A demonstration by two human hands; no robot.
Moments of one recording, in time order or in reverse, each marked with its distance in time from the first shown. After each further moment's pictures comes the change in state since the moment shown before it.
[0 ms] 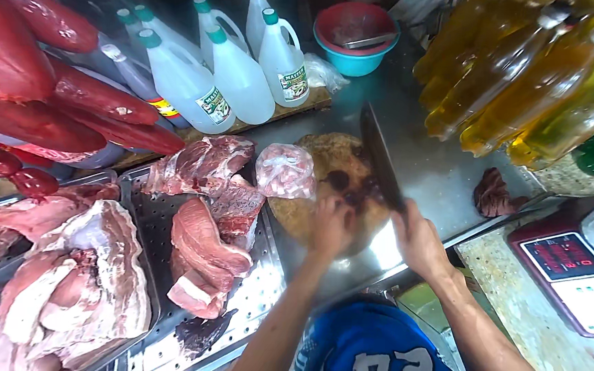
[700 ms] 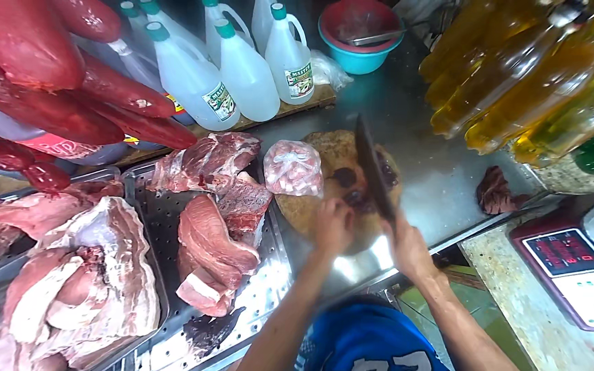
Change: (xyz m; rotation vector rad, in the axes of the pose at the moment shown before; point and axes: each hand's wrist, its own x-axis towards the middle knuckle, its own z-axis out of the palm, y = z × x) left_hand -0.016 -0.018 0.000 -0.046 0.073 -0.005; right_hand -0.012 -0.006 0.043 -0.052 -0.156 0.125
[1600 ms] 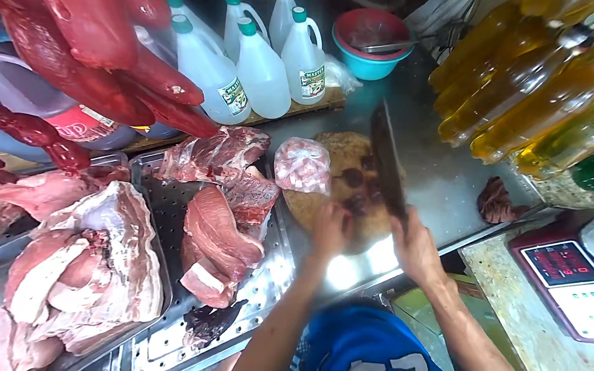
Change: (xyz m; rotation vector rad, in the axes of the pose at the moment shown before) left_hand -0.018 -0.020 -0.005 -0.052 0.032 -0.016; right_hand -0.011 -0.021 -0.008 0.041 0.159 -0.095
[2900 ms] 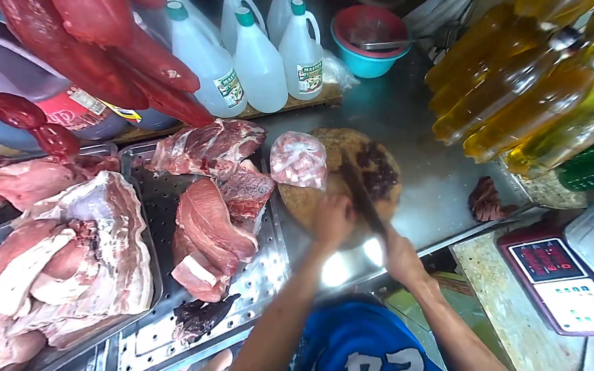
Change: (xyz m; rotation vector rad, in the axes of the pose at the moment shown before) left_hand 0.019 0.023 0.008 0.101 -0.093 -0.101; right_hand -0.010 0.029 0.024 -0.151 -0.339 0.138
